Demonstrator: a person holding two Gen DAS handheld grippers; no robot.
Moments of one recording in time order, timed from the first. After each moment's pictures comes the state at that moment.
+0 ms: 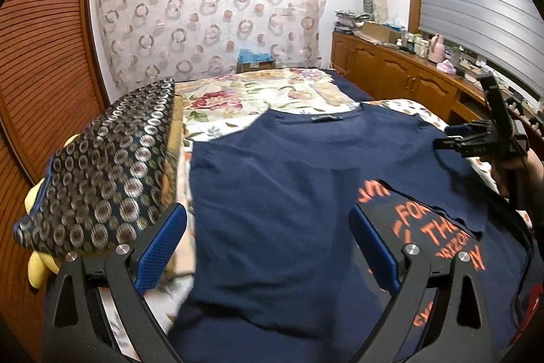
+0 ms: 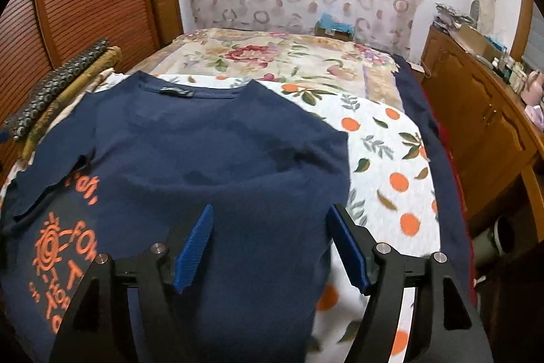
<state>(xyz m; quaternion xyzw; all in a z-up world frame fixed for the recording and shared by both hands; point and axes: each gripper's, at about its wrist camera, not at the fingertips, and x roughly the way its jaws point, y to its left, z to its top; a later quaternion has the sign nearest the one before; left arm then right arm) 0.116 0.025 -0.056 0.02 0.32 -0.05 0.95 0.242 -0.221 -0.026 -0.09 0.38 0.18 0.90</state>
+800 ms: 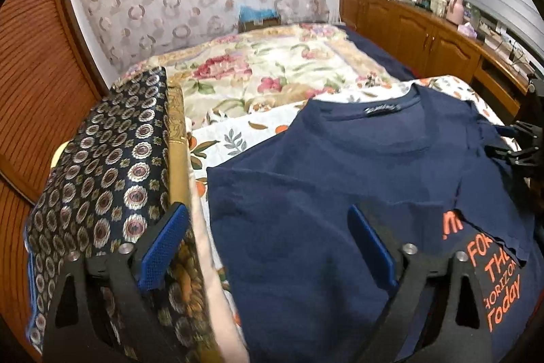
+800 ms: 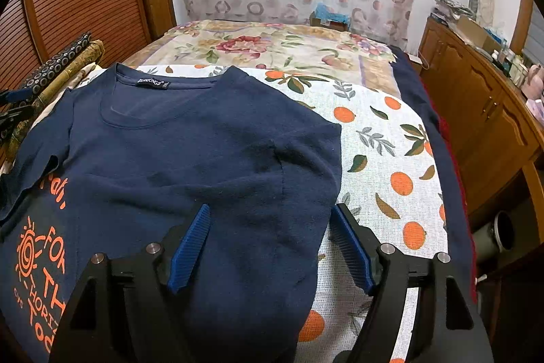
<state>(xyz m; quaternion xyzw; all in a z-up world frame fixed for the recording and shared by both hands) 0.237 0.046 -0.075 0.06 0.43 -0.05 0.90 0.254 -0.226 -0.041 -0.09 0.39 0.18 0.90</state>
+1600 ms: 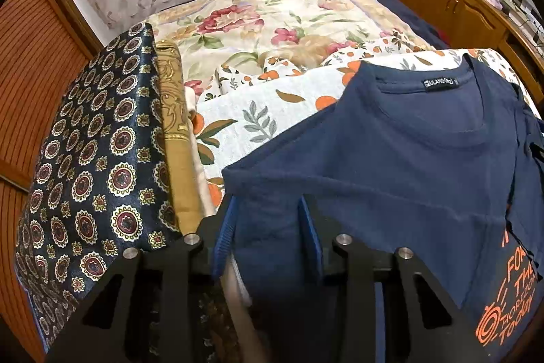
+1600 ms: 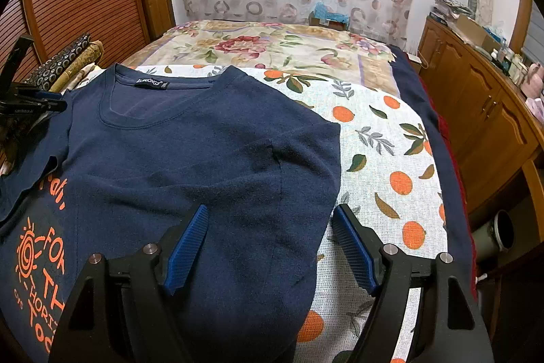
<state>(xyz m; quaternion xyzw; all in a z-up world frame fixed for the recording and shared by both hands) 0.298 0.056 -0.107 0.08 0.52 -0.02 0.85 0.254 -0.228 -0.042 -0.09 0.39 0.18 0.90</state>
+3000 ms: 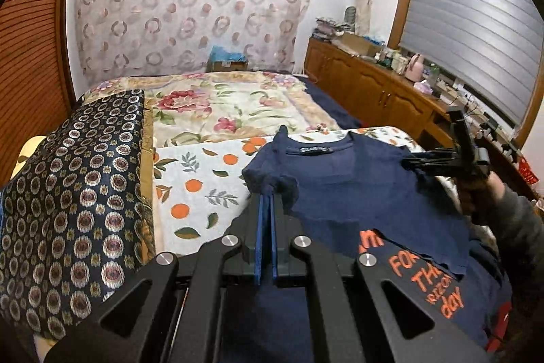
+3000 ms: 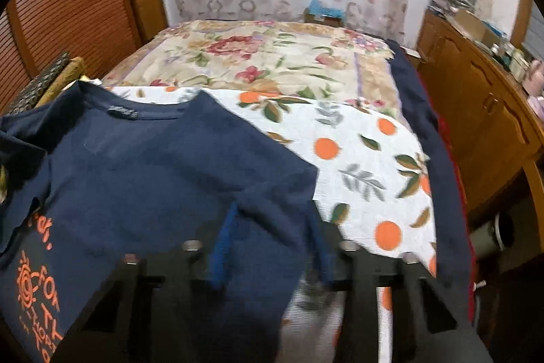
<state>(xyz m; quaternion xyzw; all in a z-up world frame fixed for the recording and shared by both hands) 0.170 0.044 -0.043 -0.04 0.32 -0.14 0.94 0.301 -0.222 -0.038 -0.08 0.40 0.18 0.89</state>
